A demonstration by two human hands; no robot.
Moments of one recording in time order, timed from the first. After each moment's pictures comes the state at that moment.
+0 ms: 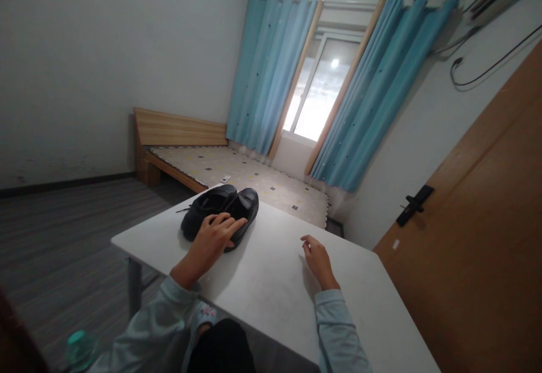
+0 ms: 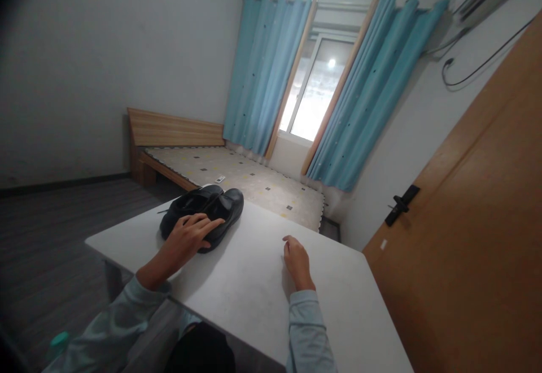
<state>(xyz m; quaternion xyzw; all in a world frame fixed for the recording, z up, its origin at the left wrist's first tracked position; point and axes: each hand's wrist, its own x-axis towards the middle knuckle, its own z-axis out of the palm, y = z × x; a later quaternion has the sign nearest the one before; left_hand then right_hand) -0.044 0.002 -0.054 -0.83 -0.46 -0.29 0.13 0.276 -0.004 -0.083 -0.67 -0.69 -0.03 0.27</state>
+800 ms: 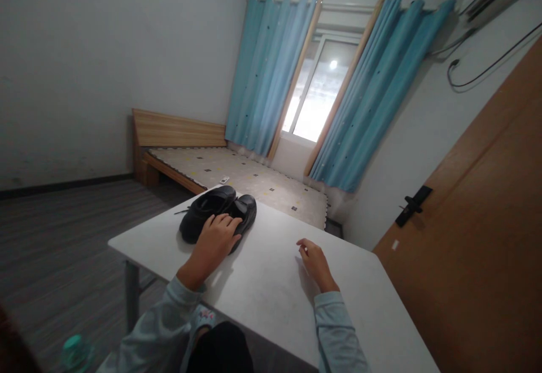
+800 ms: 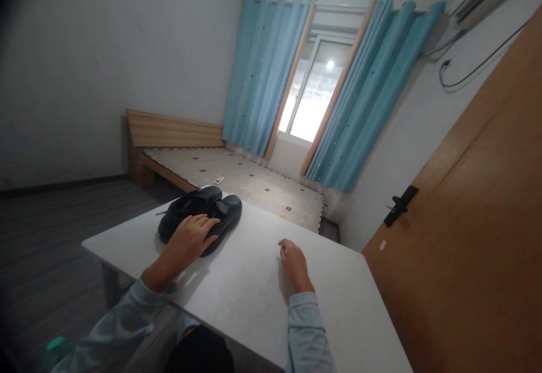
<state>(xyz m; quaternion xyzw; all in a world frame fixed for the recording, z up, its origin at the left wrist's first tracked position) -0.032 0.007 -0.052 -0.80 -0.51 -0.30 0.11 0.269 -0.006 -0.083 -0.66 -0.71 0.00 0.26</state>
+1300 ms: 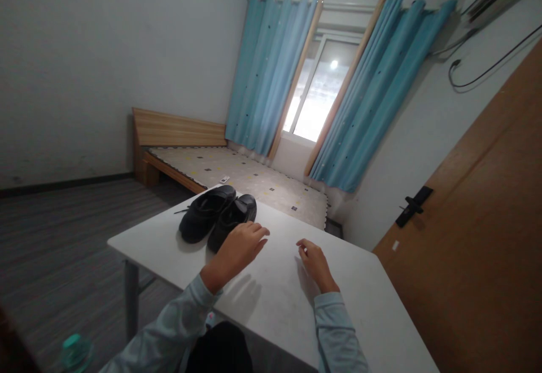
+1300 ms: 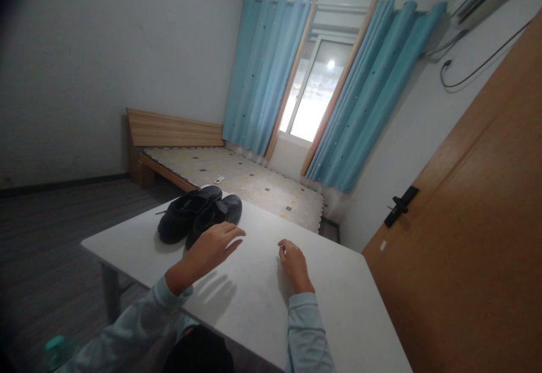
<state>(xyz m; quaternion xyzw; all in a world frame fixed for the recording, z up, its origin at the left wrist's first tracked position) 0.009 -0.012 -0.030 -0.86 -0.37 -0.34 0.04 0.265 -0.008 -0.080 -0.66 -0.71 0.01 0.25</state>
